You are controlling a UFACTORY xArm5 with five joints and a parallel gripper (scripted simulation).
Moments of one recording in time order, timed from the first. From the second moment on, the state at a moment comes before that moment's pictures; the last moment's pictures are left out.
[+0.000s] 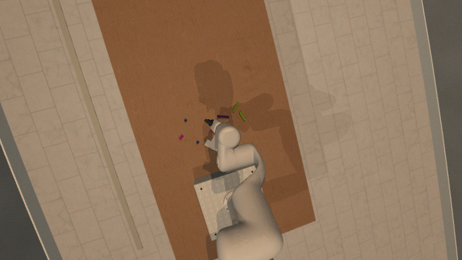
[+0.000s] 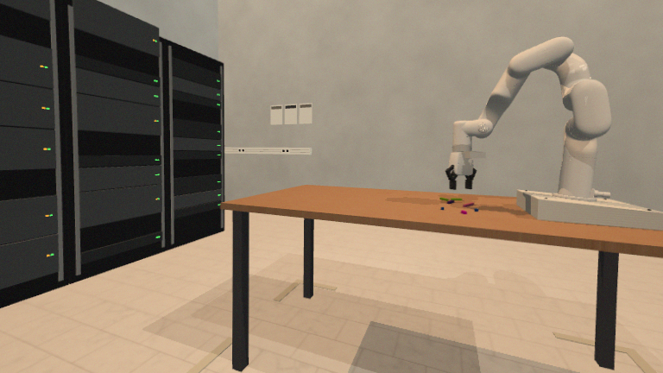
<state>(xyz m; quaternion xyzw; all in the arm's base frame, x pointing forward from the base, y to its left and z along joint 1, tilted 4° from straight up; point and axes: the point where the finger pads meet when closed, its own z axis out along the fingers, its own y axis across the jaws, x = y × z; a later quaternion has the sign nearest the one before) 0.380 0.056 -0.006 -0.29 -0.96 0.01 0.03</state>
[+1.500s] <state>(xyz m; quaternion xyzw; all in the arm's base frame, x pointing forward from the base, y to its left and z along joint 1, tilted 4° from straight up) 0.377 0.111 -0.004 0.13 -0.99 0.01 0.03</state>
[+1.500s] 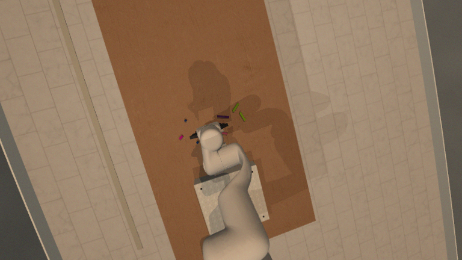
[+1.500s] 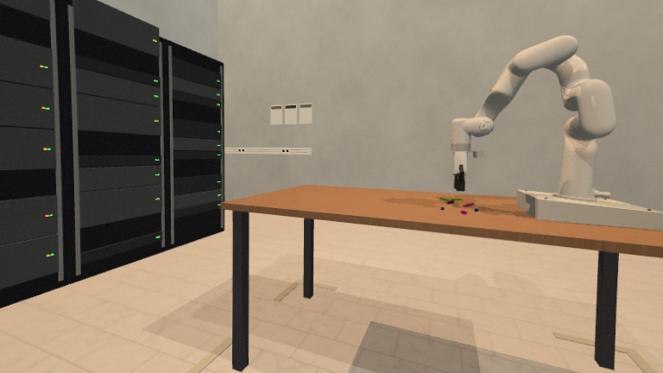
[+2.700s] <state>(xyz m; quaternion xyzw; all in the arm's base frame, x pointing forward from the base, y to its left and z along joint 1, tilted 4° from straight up) 0.363 0.179 -0.002 0.61 -0.79 -0.01 0.03</state>
